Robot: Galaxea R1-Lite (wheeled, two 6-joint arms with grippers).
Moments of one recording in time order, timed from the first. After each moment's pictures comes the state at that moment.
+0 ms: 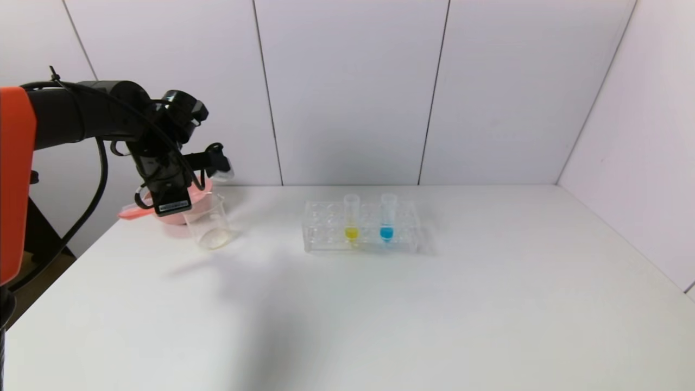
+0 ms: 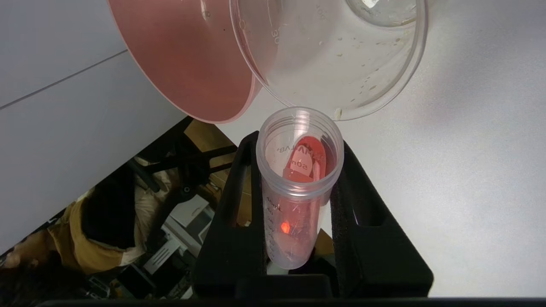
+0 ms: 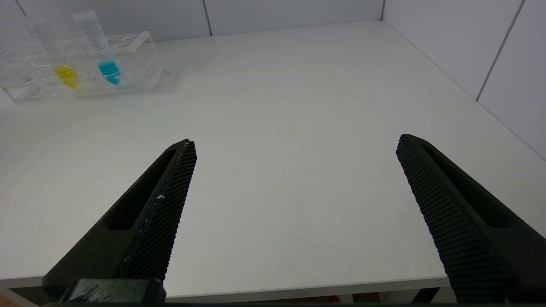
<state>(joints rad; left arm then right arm) -0.10 2.14 -2.02 0.89 0.42 0.98 0.00 0.00 0.00 0.00 -0.04 0.09</state>
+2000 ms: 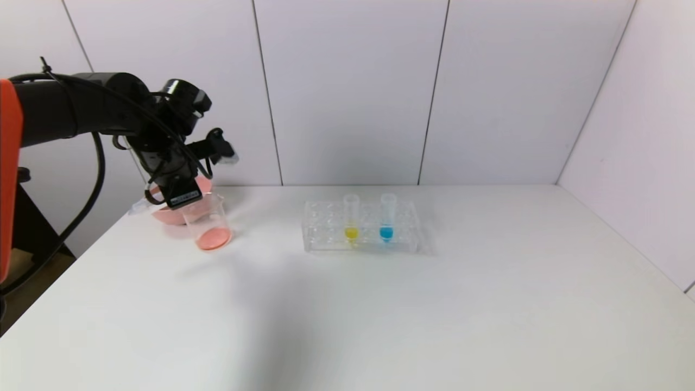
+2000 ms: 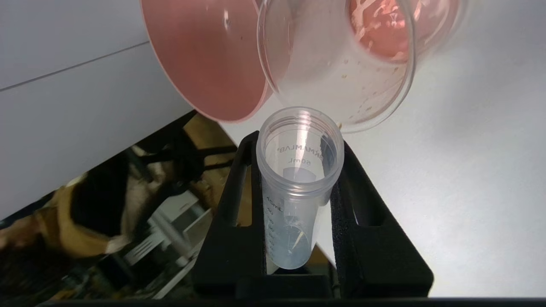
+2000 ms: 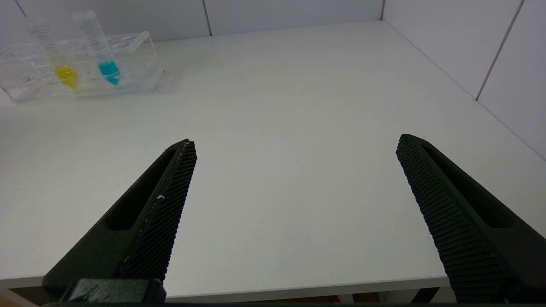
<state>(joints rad) -0.12 2.10 -2.00 0.84 0.38 0.83 0.00 0.00 0.00 0.00 -0.04 0.09</state>
